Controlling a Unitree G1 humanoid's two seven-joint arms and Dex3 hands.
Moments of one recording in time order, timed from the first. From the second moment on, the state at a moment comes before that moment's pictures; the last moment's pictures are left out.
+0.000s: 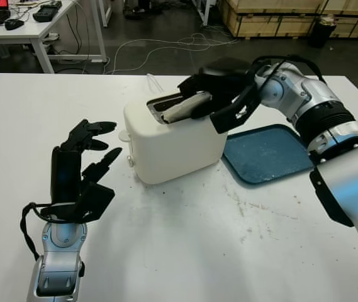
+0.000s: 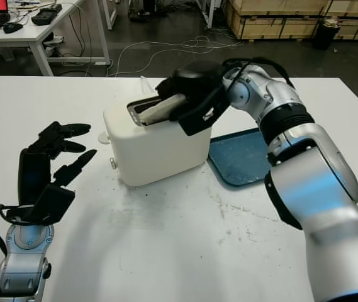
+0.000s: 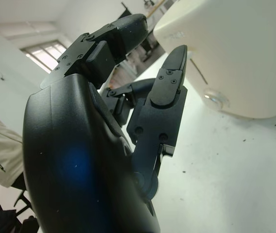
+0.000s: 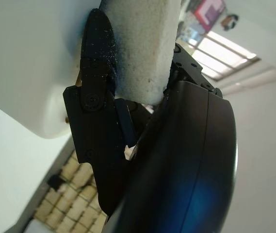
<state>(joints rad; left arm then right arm) 0.04 0.13 0.04 -0.28 0.32 -0.09 0.15 -1.27 -0.44 0.58 1.16 -0.74 -0.71 0.16</state>
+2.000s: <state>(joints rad) -0.10 0.32 0.11 -0.20 0.32 -0.17 0.07 -0.29 -0.34 0.15 0.46 -0.13 -0.80 -0.02</state>
